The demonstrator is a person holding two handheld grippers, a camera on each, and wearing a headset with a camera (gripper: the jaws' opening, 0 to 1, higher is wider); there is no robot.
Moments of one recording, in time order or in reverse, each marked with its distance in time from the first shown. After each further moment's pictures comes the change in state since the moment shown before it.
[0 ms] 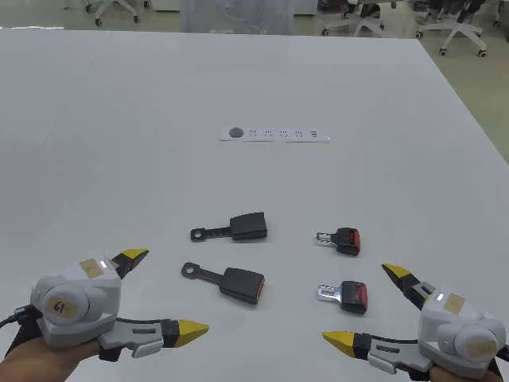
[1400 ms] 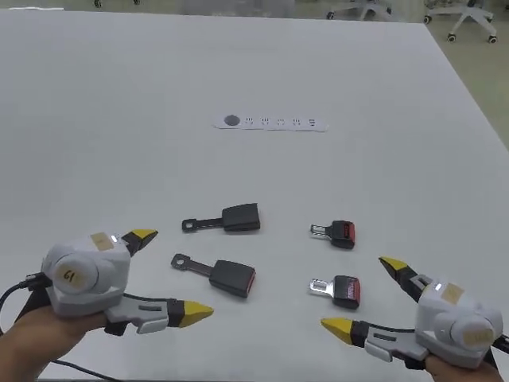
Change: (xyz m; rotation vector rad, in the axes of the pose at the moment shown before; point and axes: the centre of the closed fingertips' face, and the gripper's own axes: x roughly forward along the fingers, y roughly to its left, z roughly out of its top) left arm 0.001 0.005 0.005 -0.020 -0.006 0.018; right arm 0.003 -0.006 0.001 0.017 -0.006 -0.009
